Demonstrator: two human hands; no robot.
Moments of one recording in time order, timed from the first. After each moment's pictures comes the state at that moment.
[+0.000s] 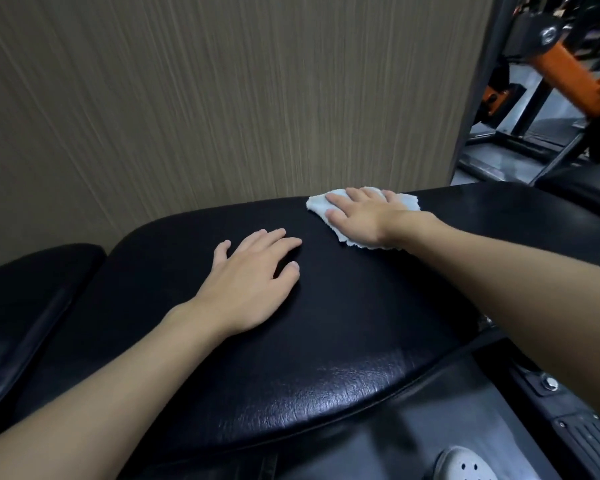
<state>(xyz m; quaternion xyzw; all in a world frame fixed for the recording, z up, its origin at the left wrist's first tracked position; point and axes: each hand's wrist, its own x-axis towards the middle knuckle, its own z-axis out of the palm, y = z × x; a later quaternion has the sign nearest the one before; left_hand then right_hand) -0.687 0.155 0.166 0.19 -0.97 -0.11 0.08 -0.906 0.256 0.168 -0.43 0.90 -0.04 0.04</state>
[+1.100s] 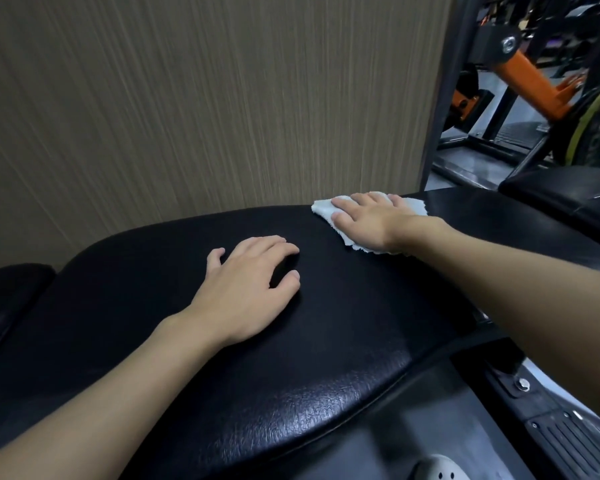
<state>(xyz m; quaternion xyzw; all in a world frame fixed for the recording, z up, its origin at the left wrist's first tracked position) -0.720 0.184 0.169 0.14 -0.98 -0.12 0.12 -0.940 0.304 0.170 -0.39 0.92 -0.06 0.04</state>
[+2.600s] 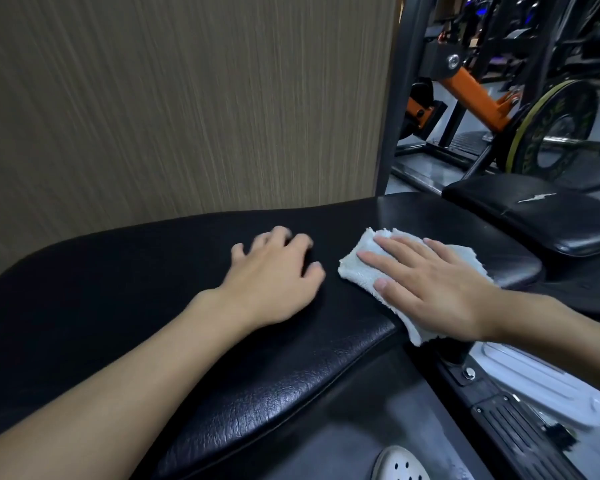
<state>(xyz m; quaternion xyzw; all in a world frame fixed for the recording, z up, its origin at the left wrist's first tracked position) -0.779 0.249 0.179 0.12 -0.99 -0.10 0.06 -0.875 0.461 0.169 -0.43 0.90 -0.01 0.01</state>
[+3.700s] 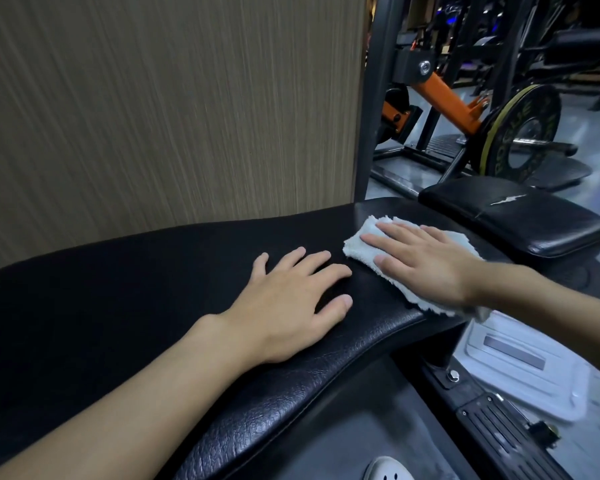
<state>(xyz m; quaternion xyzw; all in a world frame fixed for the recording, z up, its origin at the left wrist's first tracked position) -0.788 0.275 0.173 -0.03 -1.00 -0.08 0.02 -0.936 0.469 0.169 -0.39 0.92 -0.04 0.02</state>
